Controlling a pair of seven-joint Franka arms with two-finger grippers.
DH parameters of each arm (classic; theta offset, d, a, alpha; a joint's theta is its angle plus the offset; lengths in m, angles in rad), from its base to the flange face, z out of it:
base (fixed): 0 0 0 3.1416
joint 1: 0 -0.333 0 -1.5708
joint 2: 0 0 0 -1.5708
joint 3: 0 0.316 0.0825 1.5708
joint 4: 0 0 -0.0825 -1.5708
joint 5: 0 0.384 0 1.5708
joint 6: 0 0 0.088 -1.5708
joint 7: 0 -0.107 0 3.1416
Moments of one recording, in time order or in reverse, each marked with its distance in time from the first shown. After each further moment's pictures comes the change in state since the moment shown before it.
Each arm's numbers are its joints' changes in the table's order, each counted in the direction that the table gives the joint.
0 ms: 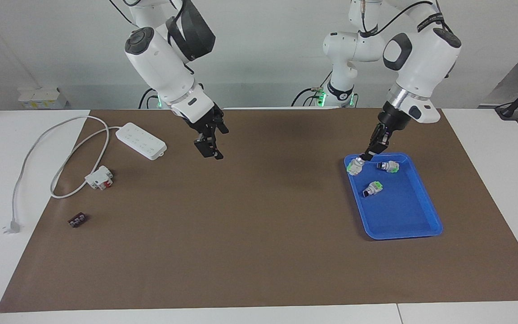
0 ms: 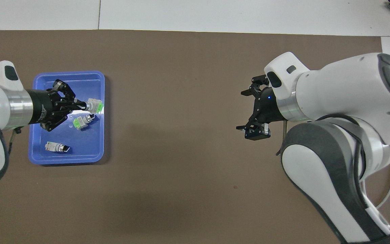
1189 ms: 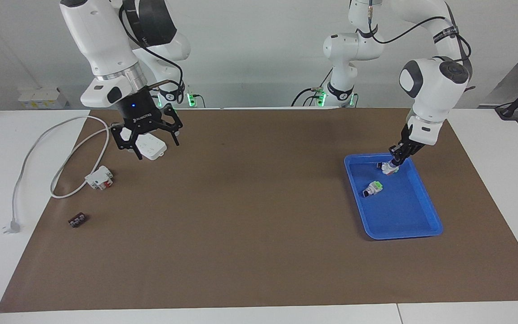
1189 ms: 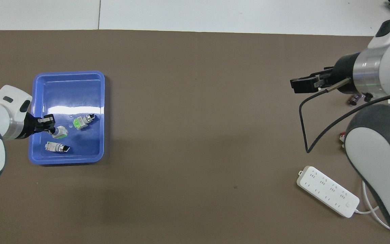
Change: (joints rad) left arm -0.126 -0.057 -0.003 -0.146 0.276 0.021 -0.683; right arm -0.203 0.043 -0.374 0.115 -0.270 -0.007 -0.968
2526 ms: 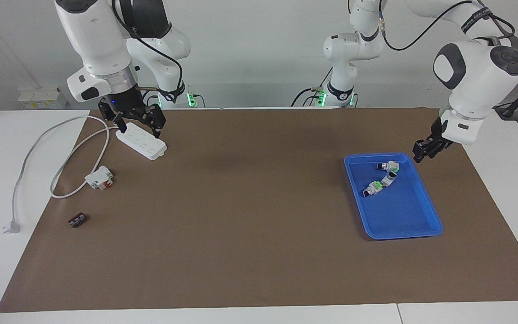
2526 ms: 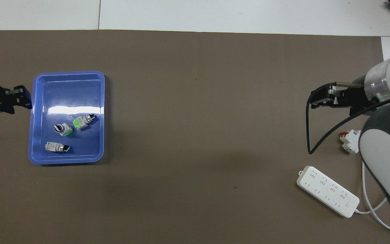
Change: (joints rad) left arm -0.045 -0.156 -0.024 0.497 0.021 -0.464 -0.067; right arm -0.134 0.010 -0.157 0.055 -0.096 -0.377 -0.500
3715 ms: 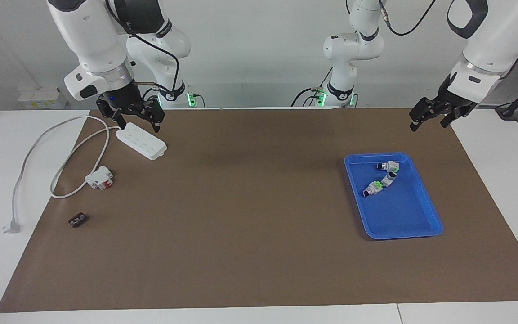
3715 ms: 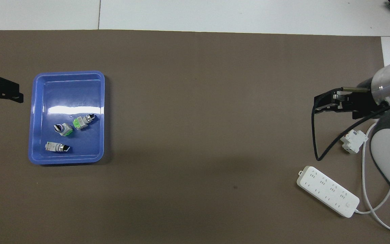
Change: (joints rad) left arm -0.008 0.021 -0.047 0.243 -0.051 -0.245 -0.118; right arm -0.050 0.011 -0.069 0.002 0.034 -0.022 0.080
